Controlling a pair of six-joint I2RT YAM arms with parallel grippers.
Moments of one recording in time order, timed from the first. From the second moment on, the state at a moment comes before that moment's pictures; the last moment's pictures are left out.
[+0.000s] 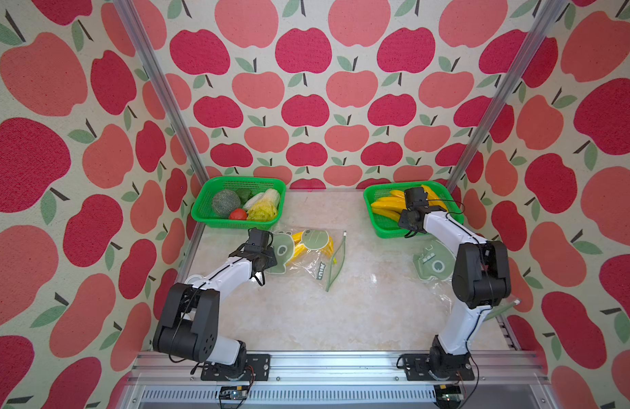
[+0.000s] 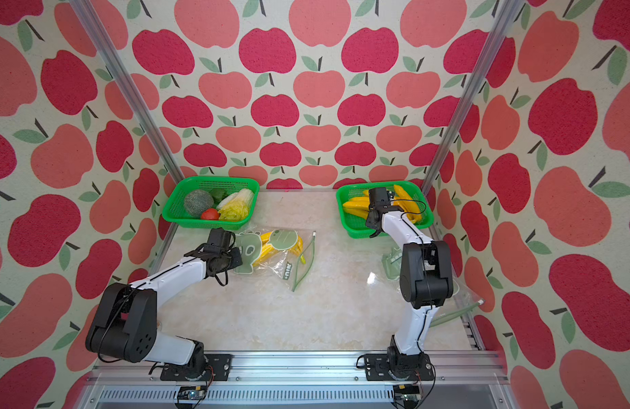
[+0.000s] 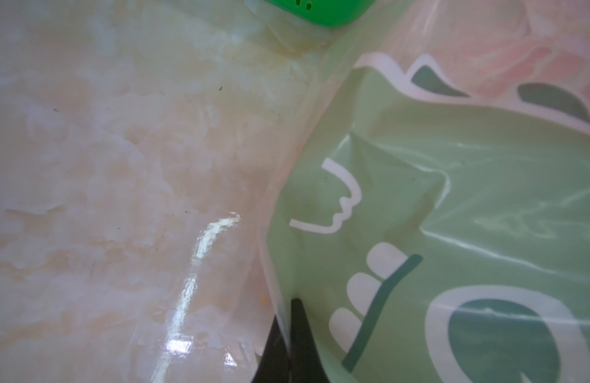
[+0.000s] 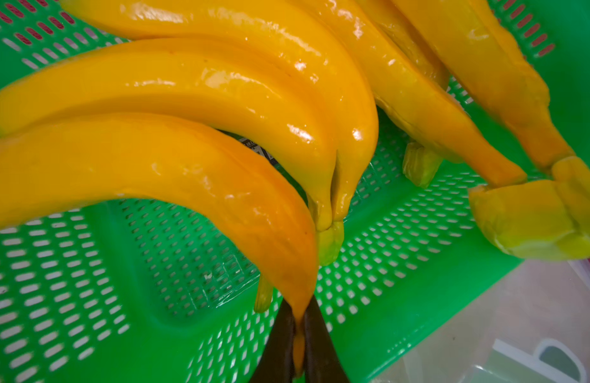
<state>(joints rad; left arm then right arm) -0.23 1.46 0.78 -0.32 -0.11 -0.48 0.20 1.88 1.43 -0.56 0.33 0.43</state>
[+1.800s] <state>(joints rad) -0.27 1.52 0.82 -0.32 -0.05 -0.45 0.71 1.65 0.86 0.00 -0.09 0.22</state>
